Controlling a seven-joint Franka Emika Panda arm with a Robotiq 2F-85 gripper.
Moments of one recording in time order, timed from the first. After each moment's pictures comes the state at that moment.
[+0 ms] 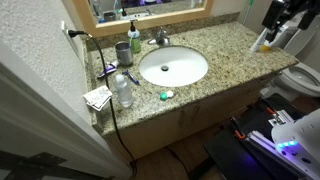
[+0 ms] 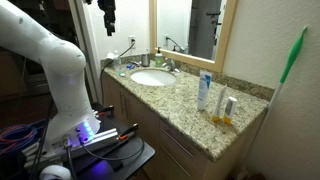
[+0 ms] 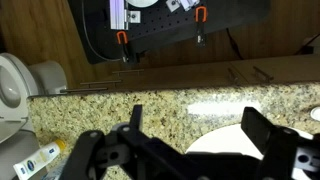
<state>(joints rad) 0.03 -0.76 0.35 -2.39 0.05 1.49 0.53</state>
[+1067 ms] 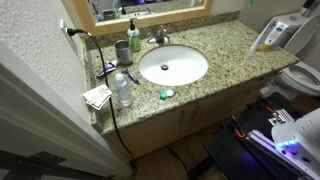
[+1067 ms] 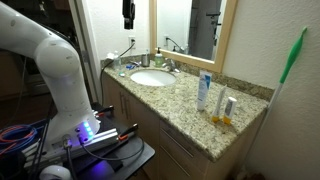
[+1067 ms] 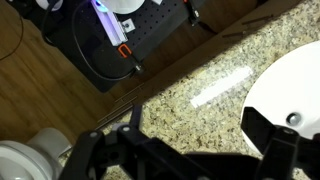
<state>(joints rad) -0.18 -0.83 -0.03 -2.40 0.01 1.47 0.52</state>
